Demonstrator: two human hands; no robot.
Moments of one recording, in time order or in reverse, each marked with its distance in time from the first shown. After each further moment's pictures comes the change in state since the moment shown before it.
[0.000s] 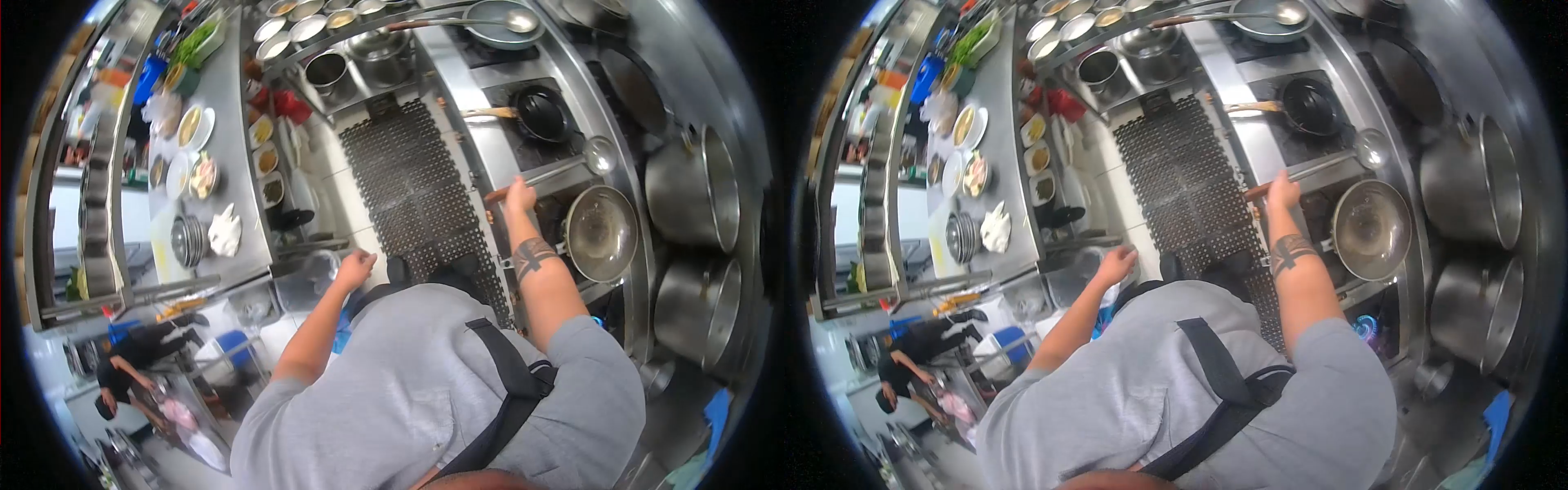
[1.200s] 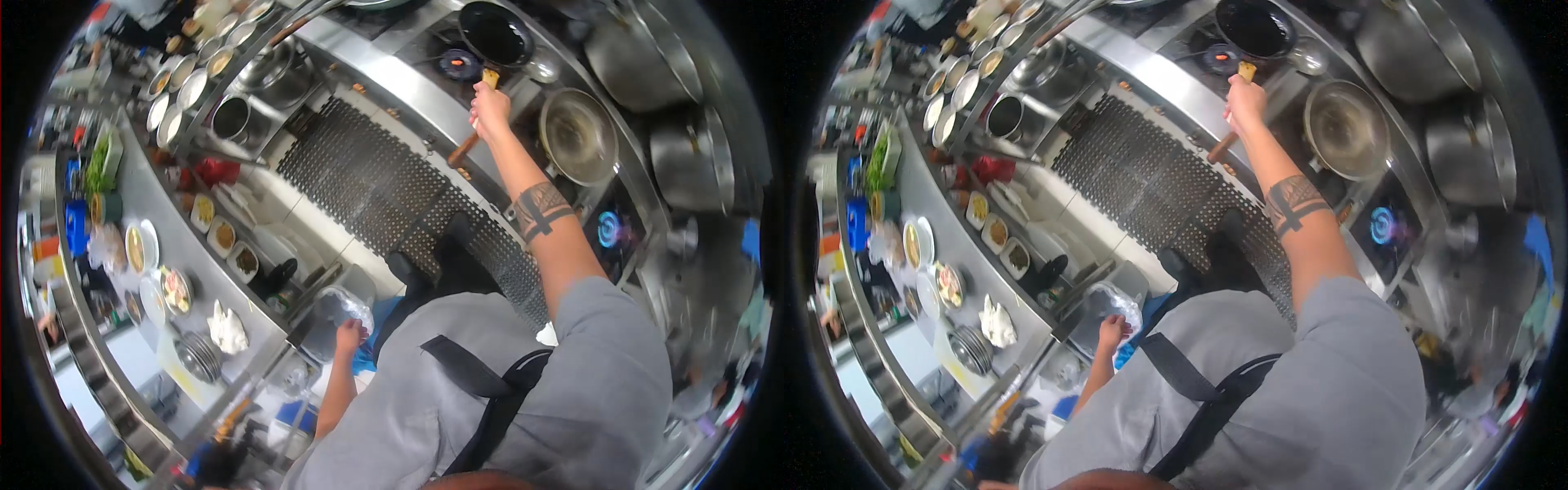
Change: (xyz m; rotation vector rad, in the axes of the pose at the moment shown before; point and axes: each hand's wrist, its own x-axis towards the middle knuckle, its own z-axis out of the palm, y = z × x) left_hand -0.031 -0.148 -0.039 -0.312 -0.247 -0.403; right_hand -0.034 -0.153 -0.042 0.591 -0.112 0.170
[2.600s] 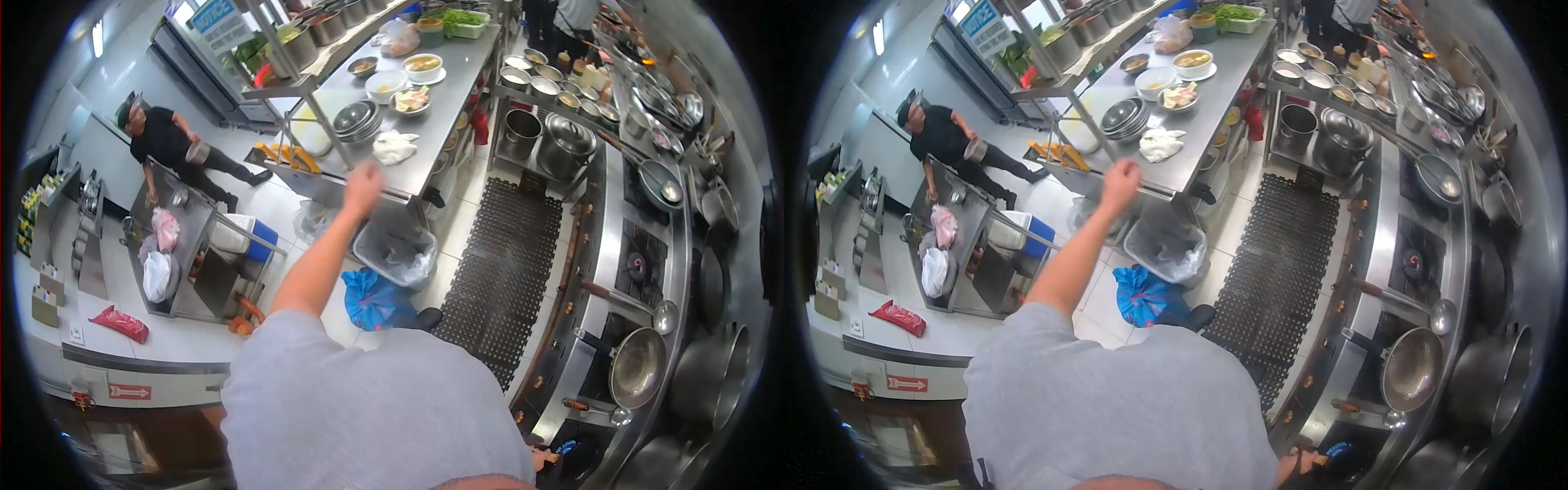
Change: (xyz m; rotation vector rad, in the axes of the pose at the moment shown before) left_hand -0.228 0.011 -0.114 -0.144 1.374 0.657; right_hand -0.057 0.179 -0.578 -0.659 0.513 -0.075
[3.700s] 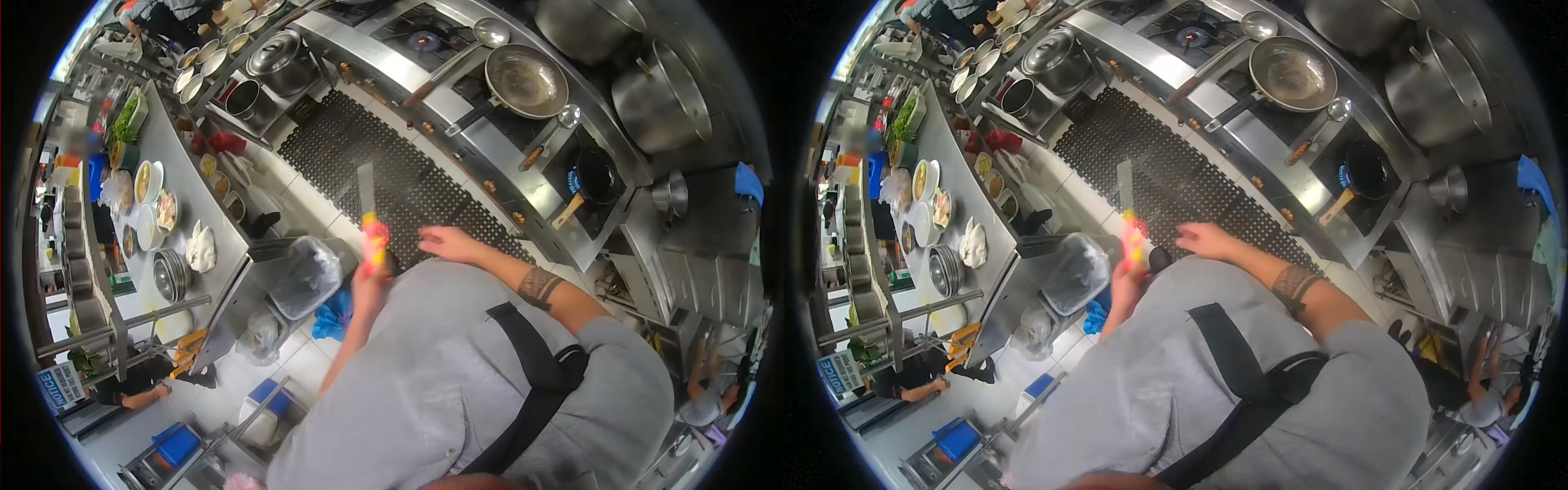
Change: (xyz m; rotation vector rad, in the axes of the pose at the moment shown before) left_hand -0.295 0.016 0.109 -0.696 -1.264 -0.694; right_hand -0.310 -0.131 0.044 -0.055 -1.474 -0.674
